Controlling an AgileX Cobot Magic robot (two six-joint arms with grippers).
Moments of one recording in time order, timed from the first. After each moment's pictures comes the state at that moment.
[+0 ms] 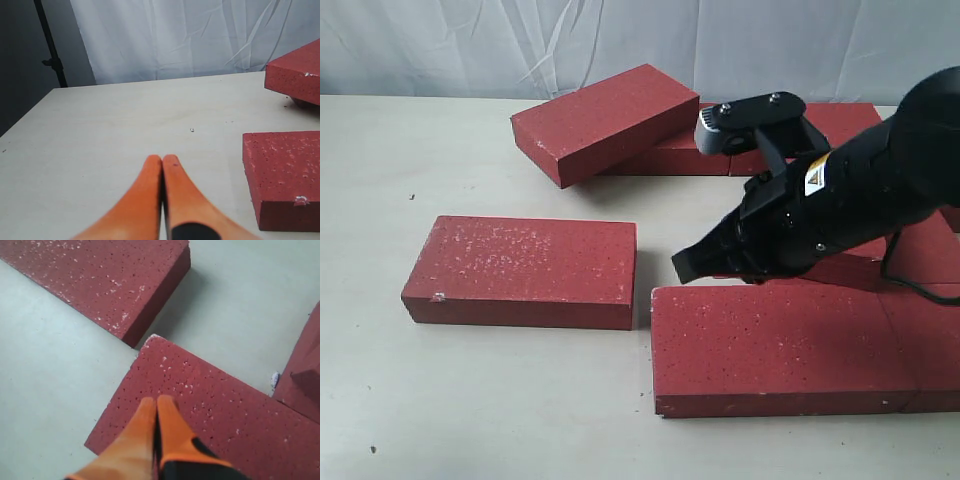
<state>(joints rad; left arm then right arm) 0.06 0.01 -0.01 0.06 0.24 0.03 0.62 1.40 -0.86 0.26 0.60 -0.08</state>
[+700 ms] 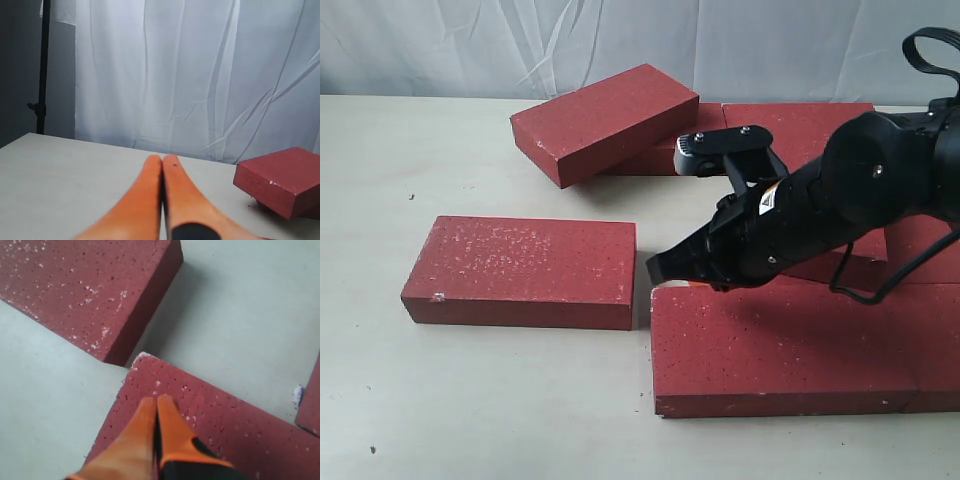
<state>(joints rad) 0.06 0.01 -0.01 -0.20 -0.01 0.03 0.62 1.56 -0.86 0.33 0.45 -0.08</state>
